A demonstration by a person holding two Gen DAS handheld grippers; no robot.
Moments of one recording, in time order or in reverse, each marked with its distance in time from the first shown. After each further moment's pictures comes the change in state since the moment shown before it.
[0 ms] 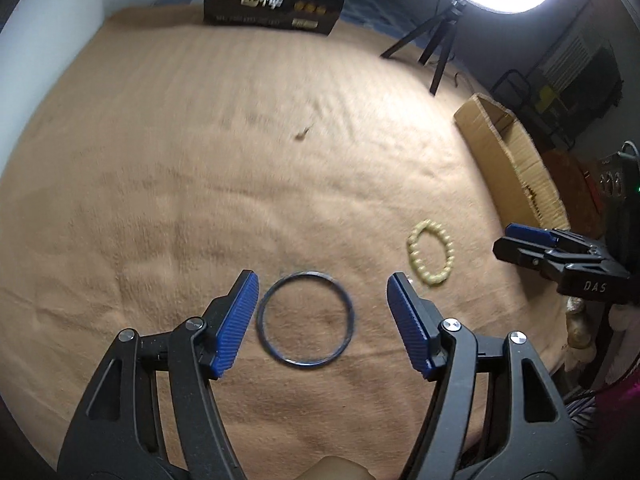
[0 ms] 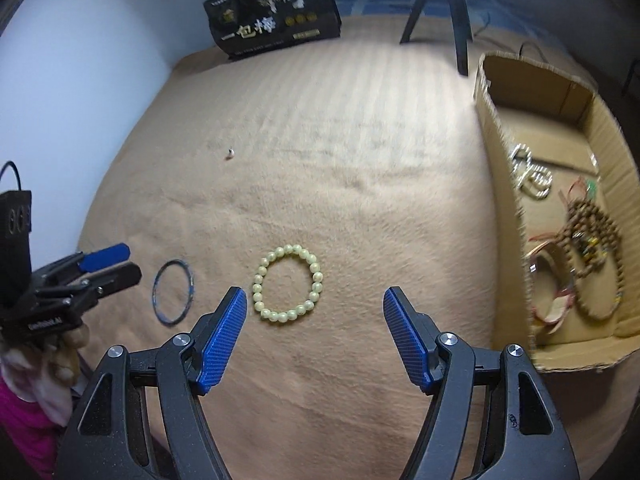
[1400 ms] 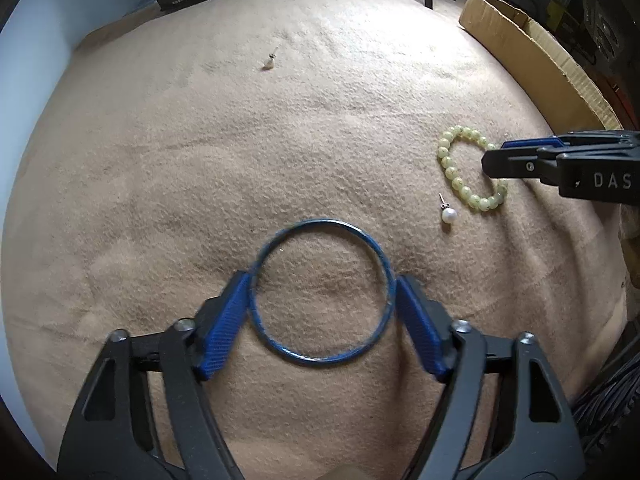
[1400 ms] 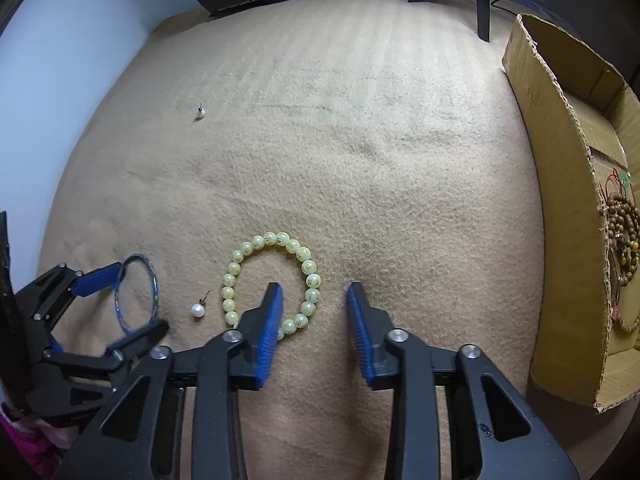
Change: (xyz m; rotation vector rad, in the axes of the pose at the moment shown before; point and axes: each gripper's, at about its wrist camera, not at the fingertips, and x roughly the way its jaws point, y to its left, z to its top) left arm 0.061 -0.042 -0.033 0.208 0.099 0.193; right arm 0.070 0.018 0.004 -0.029 0.095 -0.071
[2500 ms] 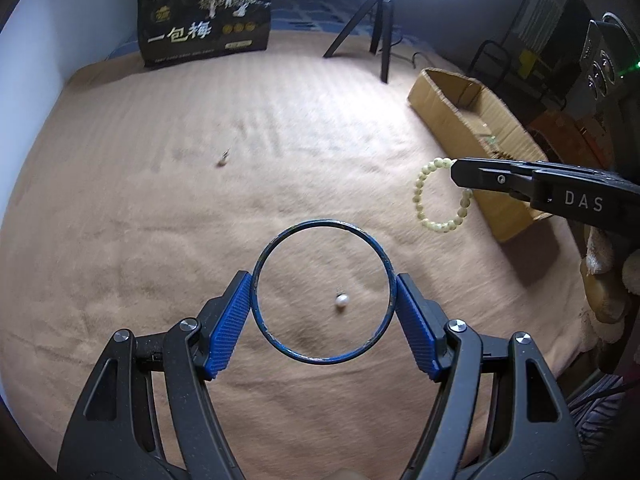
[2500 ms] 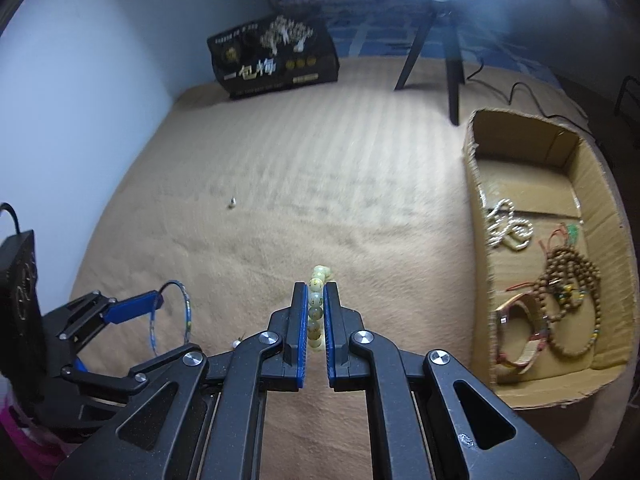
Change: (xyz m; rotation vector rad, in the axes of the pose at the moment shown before) left arm -0.064 -0.020 0.034 -0.040 -0.164 -0.141; right arm -0.095 -0.018 0.004 0.008 -0.230 0.052
